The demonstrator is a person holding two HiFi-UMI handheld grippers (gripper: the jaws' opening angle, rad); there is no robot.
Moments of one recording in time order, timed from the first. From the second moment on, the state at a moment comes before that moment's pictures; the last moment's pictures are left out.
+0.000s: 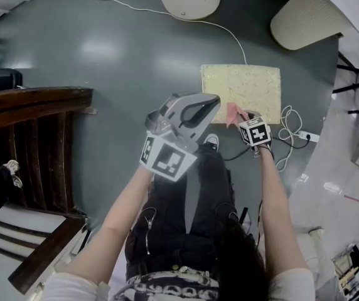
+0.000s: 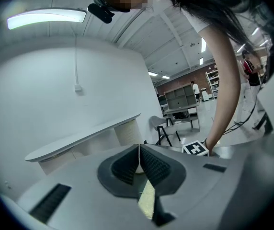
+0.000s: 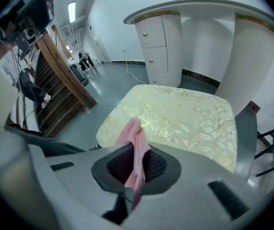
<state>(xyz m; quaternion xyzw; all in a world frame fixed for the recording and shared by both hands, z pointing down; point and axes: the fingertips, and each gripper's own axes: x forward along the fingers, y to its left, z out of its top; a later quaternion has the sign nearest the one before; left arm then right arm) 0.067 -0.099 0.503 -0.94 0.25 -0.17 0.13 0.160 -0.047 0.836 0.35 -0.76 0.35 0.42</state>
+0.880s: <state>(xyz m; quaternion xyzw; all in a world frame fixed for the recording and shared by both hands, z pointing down) 0.145 -0.080 0.509 -0.96 0.20 -0.18 0.12 0.362 -0.024 0.839 0.47 -0.67 0.38 0.43</state>
